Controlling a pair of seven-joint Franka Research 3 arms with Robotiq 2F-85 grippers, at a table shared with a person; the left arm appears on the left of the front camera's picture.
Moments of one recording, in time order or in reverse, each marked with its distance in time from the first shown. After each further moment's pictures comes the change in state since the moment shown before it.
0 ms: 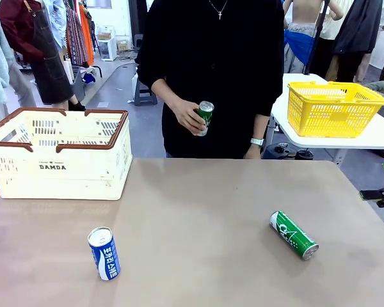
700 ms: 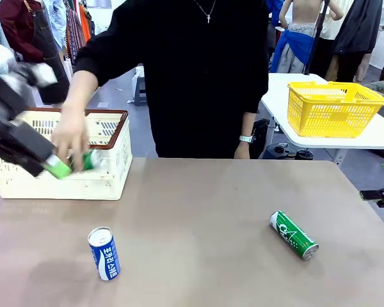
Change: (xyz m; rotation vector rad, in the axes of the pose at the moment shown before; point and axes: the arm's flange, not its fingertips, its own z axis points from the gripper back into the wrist) left arm 0.032 -0.088 -0.116 0.474 0.267 0.001; right arm 0.000 0.000 0.000 0.000 -0.001 0.000
